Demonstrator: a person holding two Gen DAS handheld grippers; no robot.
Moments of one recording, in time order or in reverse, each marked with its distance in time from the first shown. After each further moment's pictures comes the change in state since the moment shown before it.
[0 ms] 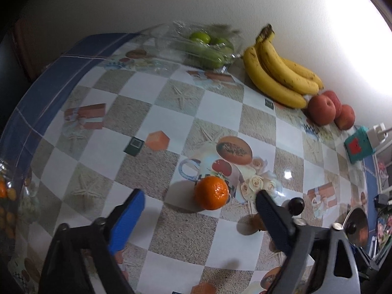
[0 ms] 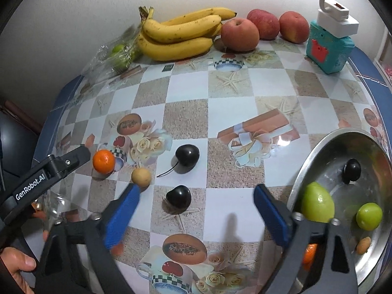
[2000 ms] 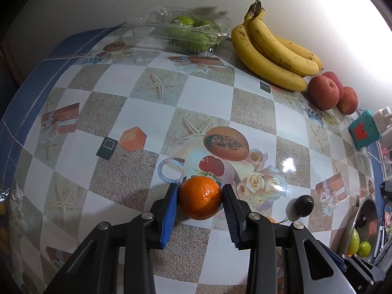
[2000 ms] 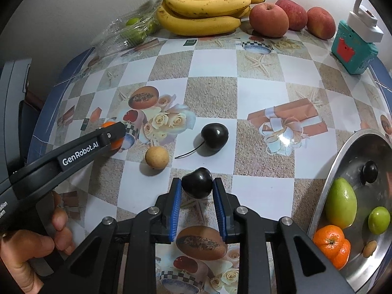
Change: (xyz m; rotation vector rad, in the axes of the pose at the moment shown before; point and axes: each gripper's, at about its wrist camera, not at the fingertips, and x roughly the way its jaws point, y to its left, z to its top) left arm 0.034 -0.013 0.000 0.057 0.037 -0.014; right arm 0.018 0.027 -0.009 -0.088 0.077 0.014
